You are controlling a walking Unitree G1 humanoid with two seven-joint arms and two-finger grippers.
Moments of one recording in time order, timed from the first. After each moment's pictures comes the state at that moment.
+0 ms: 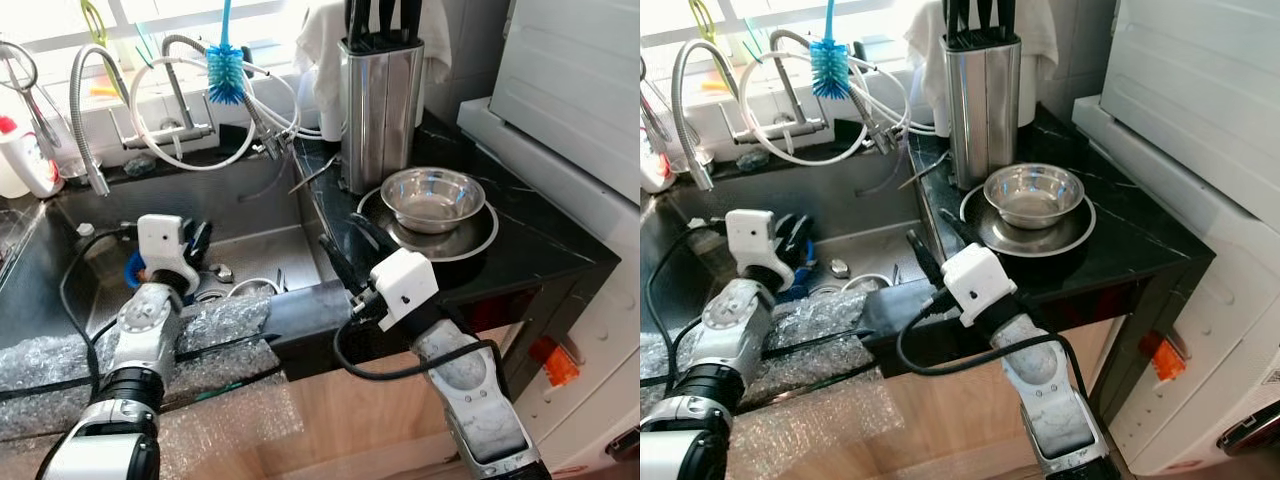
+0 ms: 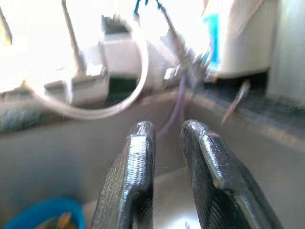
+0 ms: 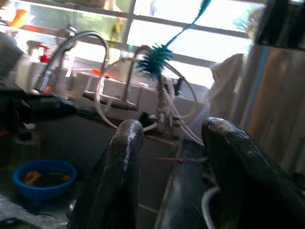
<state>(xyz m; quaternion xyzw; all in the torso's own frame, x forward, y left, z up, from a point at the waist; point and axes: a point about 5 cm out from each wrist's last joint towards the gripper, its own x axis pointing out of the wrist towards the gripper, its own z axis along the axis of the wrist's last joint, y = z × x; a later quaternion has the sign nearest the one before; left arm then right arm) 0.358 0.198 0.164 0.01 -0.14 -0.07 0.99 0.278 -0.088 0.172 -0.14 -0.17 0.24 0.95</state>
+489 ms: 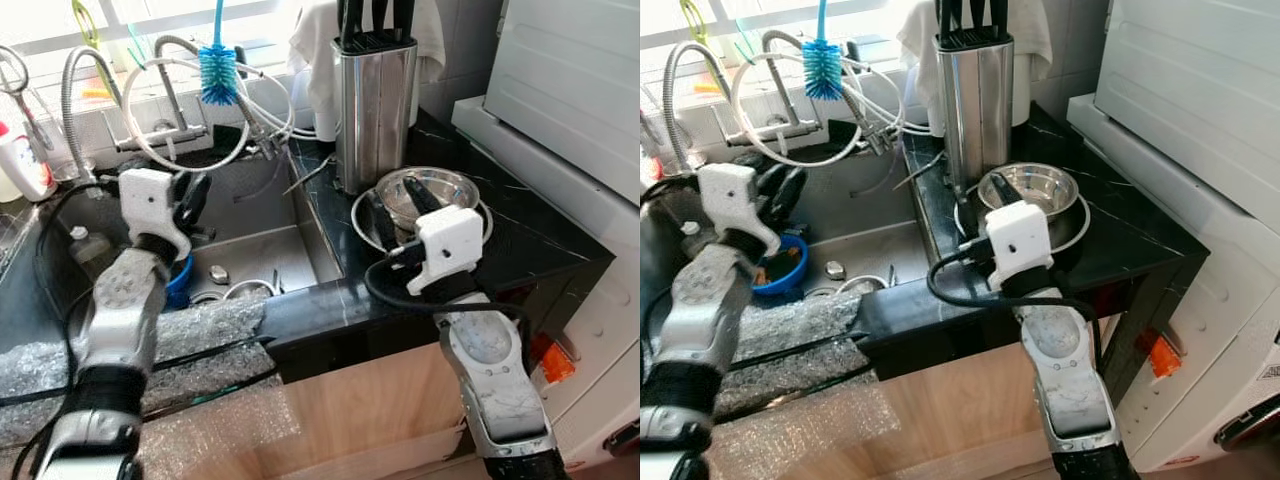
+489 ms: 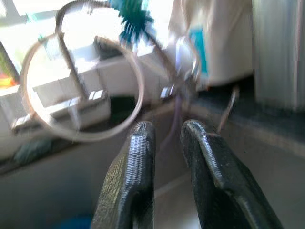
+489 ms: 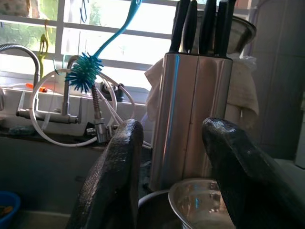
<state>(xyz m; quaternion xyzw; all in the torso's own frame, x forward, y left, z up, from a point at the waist) 0.324 0.223 0.179 0.07 -0.12 -0.09 0.99 0.288 -0.114 0.202 -0.11 -0.18 0.14 0.97</state>
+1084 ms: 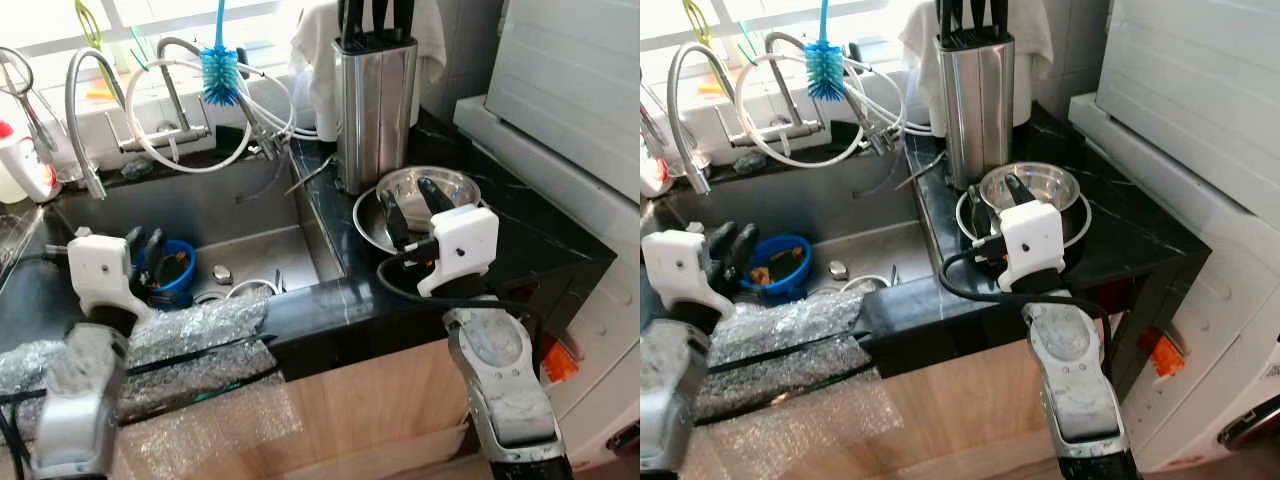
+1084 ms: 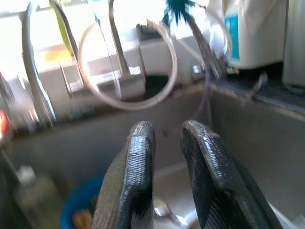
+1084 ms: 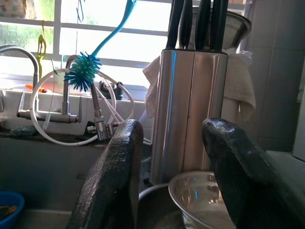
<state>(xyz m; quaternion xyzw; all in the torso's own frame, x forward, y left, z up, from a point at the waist) 0.267 0.227 0.156 0.04 -0.10 -0.01 0.99 0.284 -0.118 0.199 -0.10 -0.18 0.13 0.97</state>
